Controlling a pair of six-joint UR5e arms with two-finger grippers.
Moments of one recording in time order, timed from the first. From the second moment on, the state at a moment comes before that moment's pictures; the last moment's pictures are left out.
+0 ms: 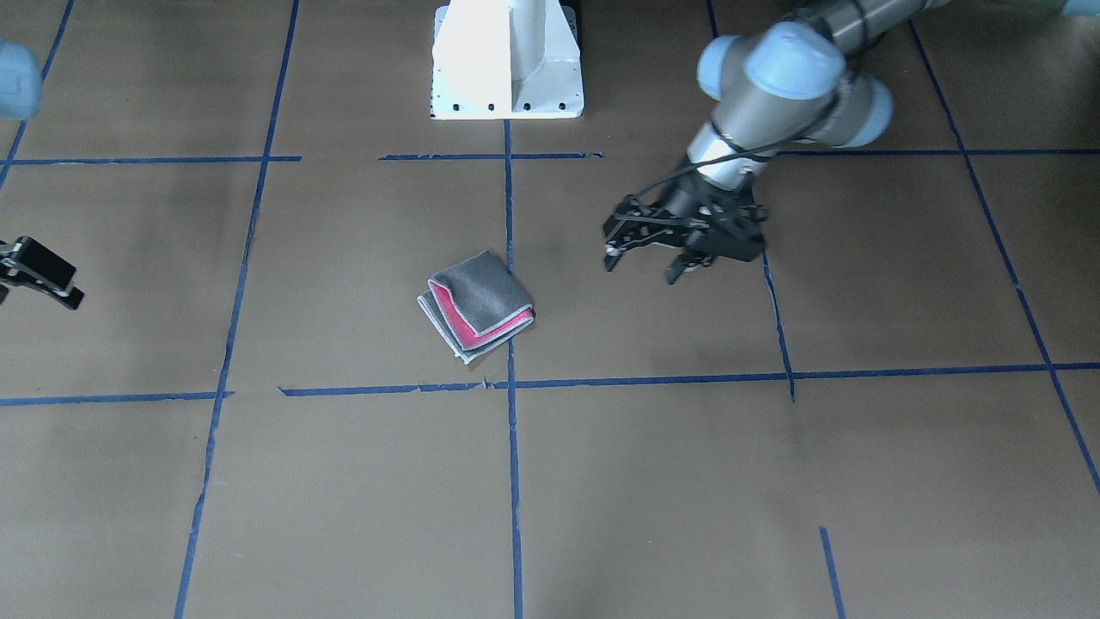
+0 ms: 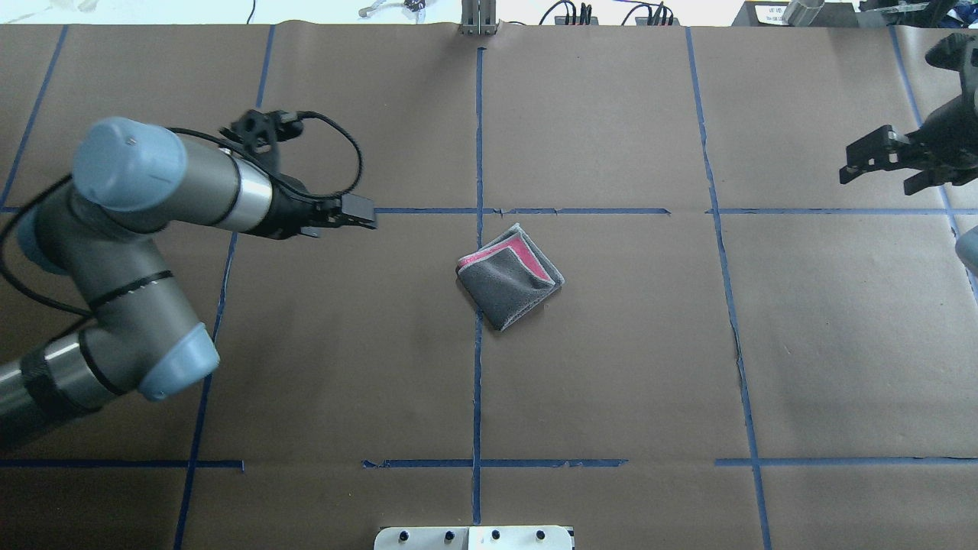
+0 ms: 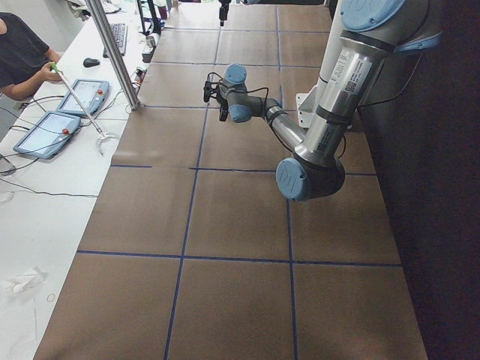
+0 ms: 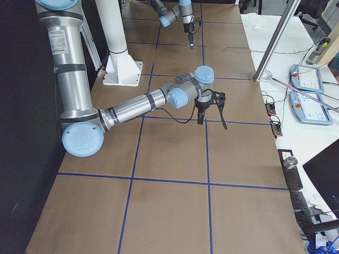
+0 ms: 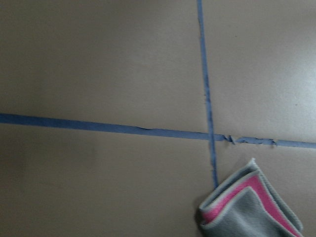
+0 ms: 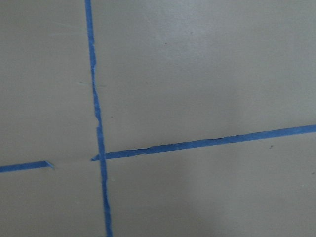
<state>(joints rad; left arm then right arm) -0.75 -1.95 -1.74 -2.17 -2.01 -1.22 1.20 -1.48 1.82 -1.41 2.28 0.71</state>
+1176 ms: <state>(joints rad) -1.45 -1.62 -1.75 -1.60 -2.30 0.09 1.49 -1.56 1.67 -1.61 2.35 0.03</state>
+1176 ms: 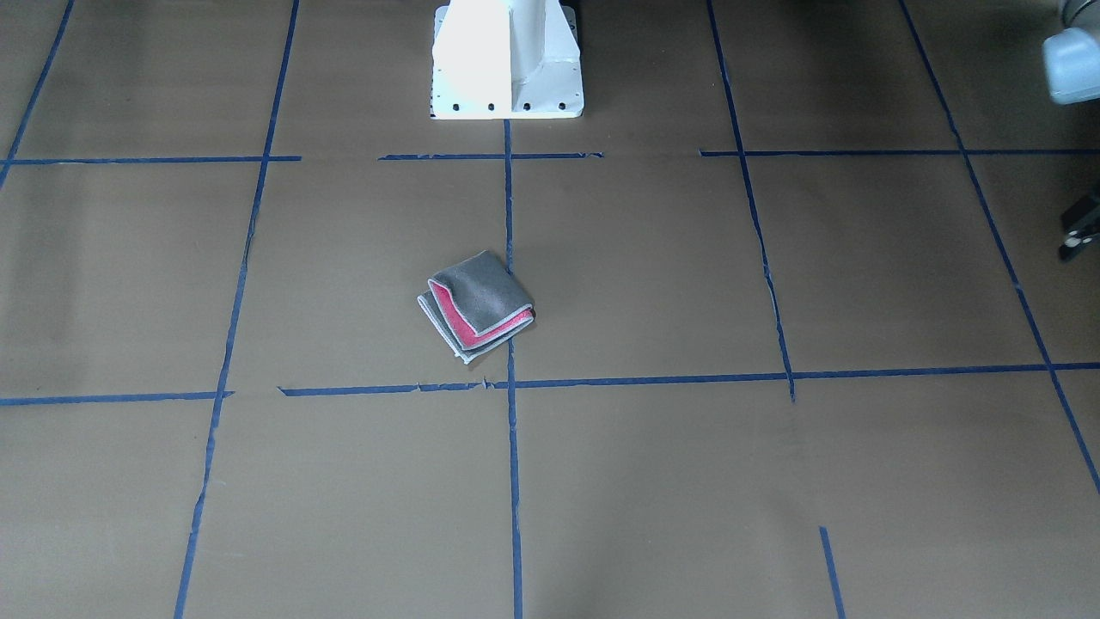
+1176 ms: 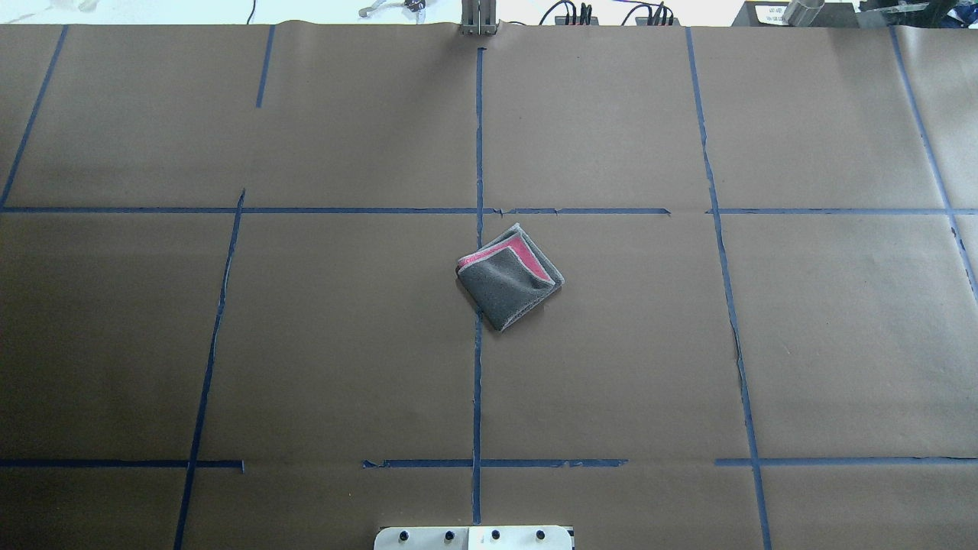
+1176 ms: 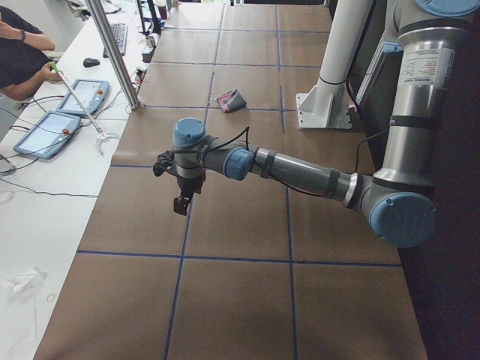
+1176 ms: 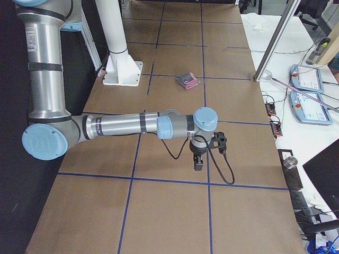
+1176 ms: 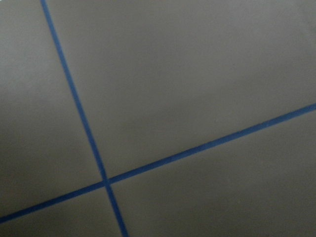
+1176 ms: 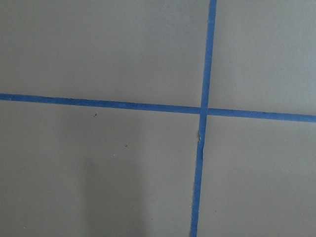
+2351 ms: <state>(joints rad) -1.59 -1.40 -1.80 -1.43 -2.39 0.20 1.55 -1.63 1.68 -1.62 2.34 -0.09</state>
